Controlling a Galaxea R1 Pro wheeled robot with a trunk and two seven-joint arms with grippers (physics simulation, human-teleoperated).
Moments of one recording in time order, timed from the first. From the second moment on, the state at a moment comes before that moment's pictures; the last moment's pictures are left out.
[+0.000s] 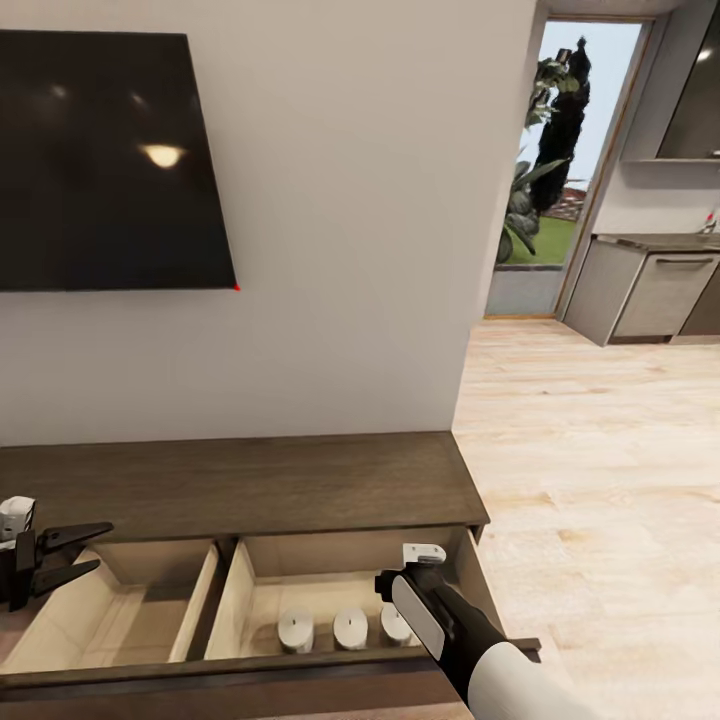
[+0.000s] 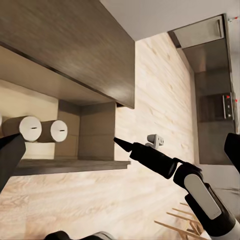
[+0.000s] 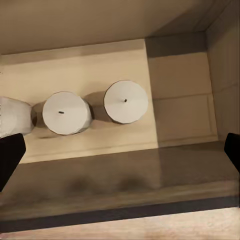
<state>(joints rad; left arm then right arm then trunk) 0.00 0.85 0.22 -1.47 1.69 1.04 -0.24 -0.62 0.17 0.48 -0.61 -0.61 0.49 -0.52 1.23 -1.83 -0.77</state>
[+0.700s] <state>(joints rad) 0.00 0.85 0.22 -1.47 1.69 1.04 -0.24 -0.62 0.17 0.48 -0.61 -0.61 0.49 -0.52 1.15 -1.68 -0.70</state>
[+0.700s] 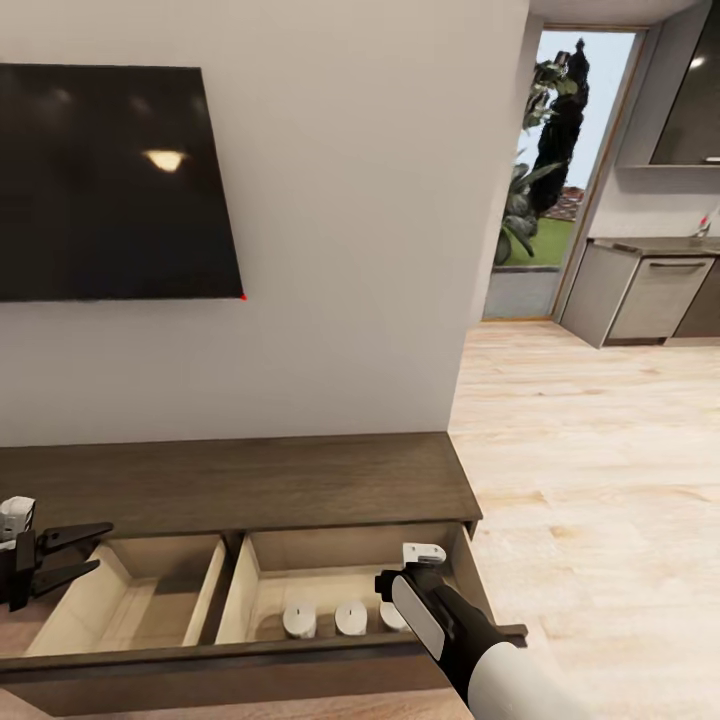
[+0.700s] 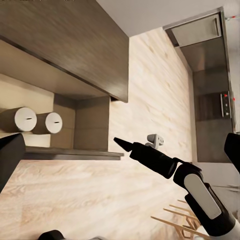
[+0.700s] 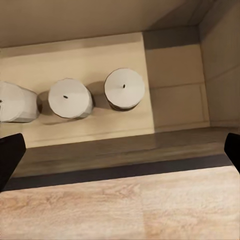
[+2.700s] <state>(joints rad) -0.02 0.77 0.18 -1.48 1.46 0.93 0.24 -0.62 0.17 0.49 -0.61 -0.60 0.49 -0.52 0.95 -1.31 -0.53</state>
